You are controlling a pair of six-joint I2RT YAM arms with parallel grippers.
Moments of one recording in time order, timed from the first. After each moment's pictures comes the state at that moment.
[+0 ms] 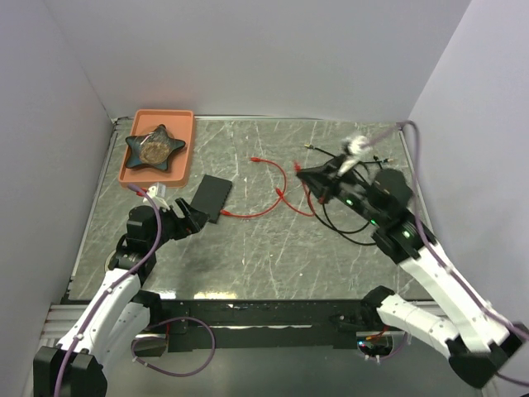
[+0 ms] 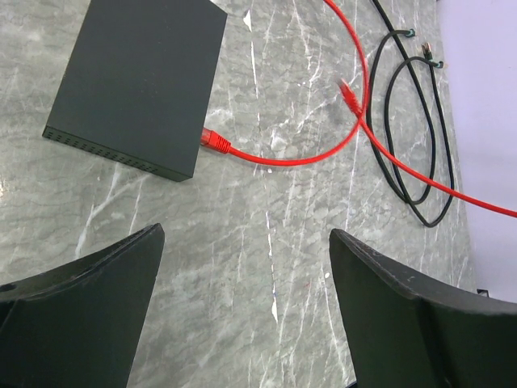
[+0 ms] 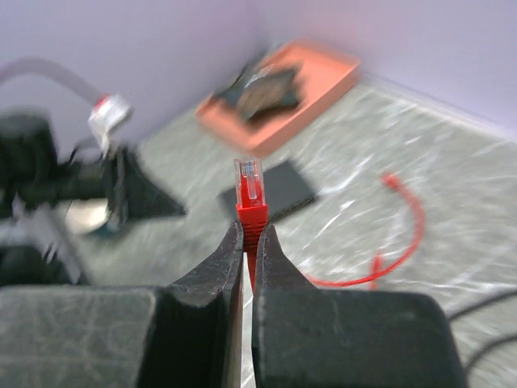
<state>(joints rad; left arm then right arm) -0.17 0.72 0.36 -0.03 0.30 -0.65 0.58 0.87 1.01 -0.14 -0.23 0.20</state>
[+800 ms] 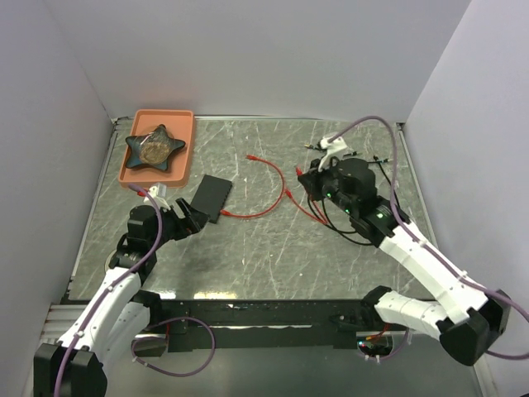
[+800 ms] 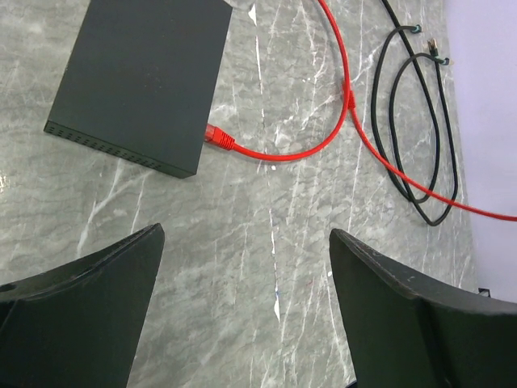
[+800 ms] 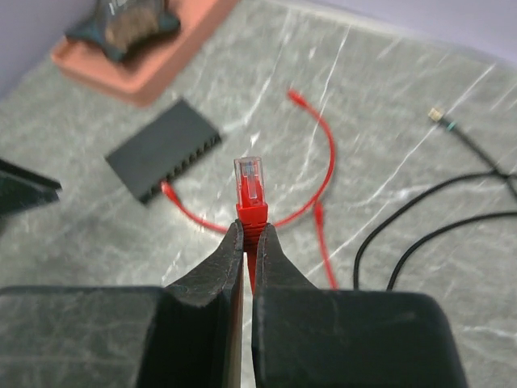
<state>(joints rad) -0.17 0.73 0.36 -0.03 0.30 -0.65 0.59 1.01 1.00 -0.26 0.04 0.14</state>
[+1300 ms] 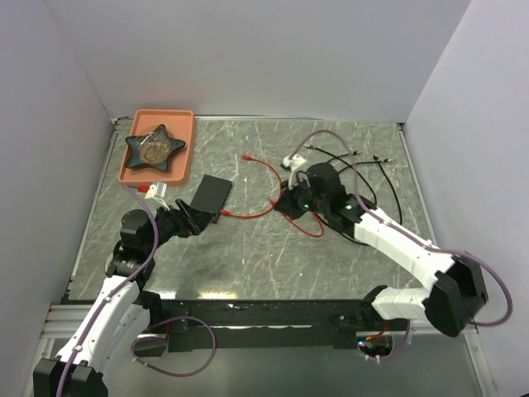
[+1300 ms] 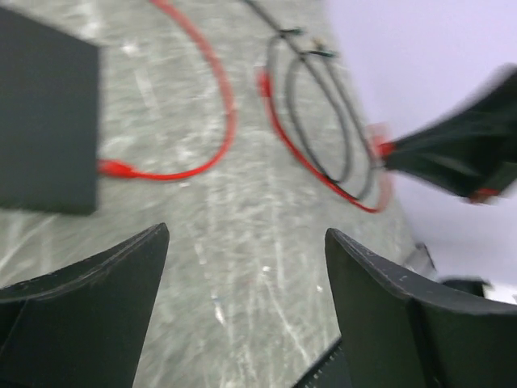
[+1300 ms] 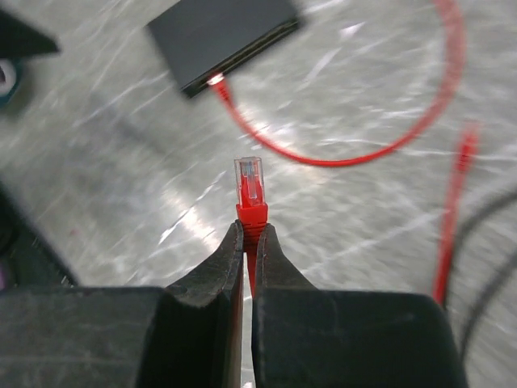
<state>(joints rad) -0.17 0.65 0.34 0.09 0.46 -0.68 0.64 1.21 0.93 -0.25 -0.21 0.12</state>
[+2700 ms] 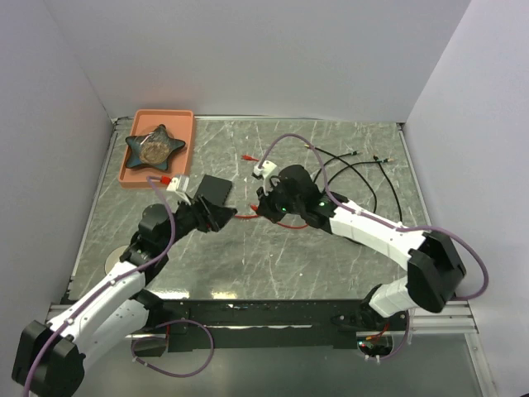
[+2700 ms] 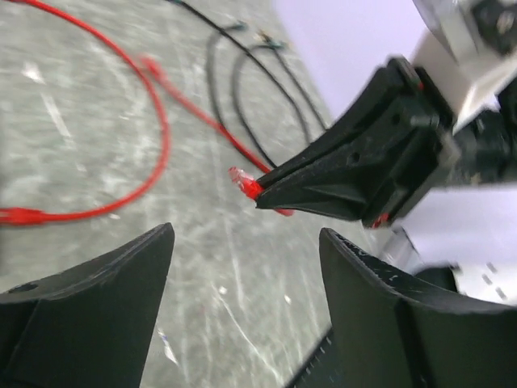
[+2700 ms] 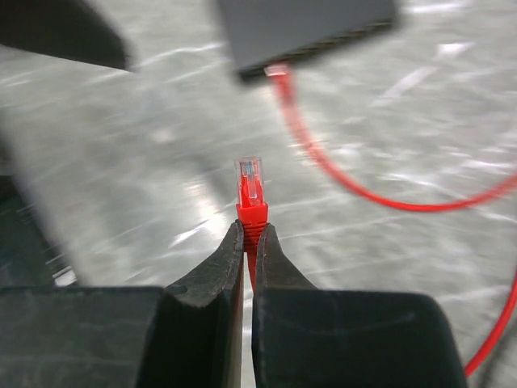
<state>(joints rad) -0.46 0.78 0.37 0.33 0.35 -0.70 0.77 1.41 1.01 -0.19 -0.26 0.01</state>
